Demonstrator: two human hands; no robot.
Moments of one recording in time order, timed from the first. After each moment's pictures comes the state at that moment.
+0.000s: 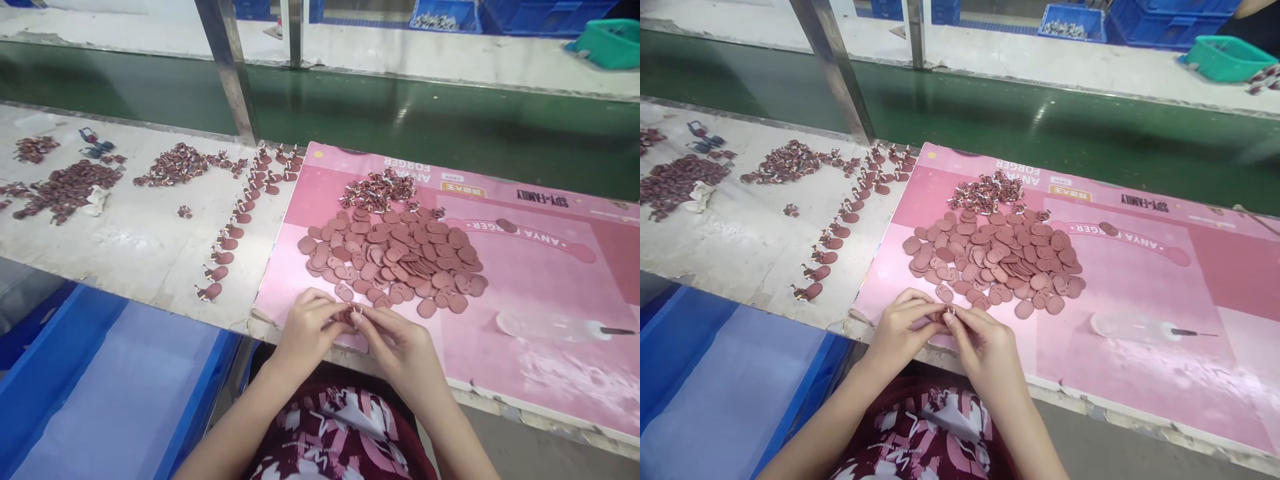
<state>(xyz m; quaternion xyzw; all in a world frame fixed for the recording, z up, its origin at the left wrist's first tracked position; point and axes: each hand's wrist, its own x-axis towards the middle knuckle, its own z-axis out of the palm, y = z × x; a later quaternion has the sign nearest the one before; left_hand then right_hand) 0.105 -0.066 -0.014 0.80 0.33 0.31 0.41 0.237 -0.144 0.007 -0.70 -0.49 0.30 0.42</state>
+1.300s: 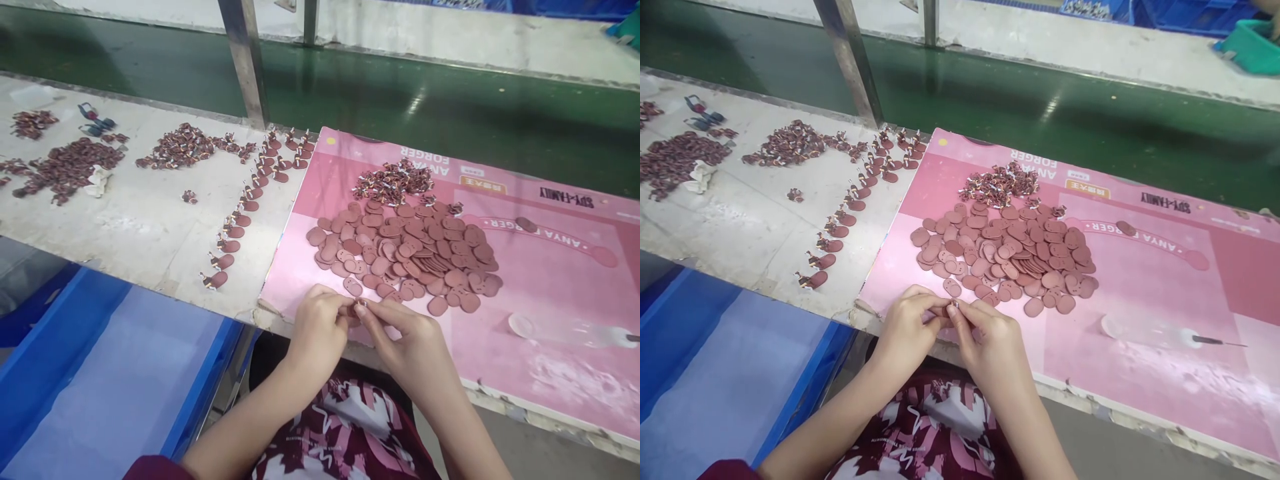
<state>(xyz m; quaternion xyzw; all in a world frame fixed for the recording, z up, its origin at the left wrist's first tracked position) 0.115 -0.075 0.002 0.73 0.48 0.21 0.45 0.235 -0.135 0.017 -0.71 -0.57 0.22 0.34</state>
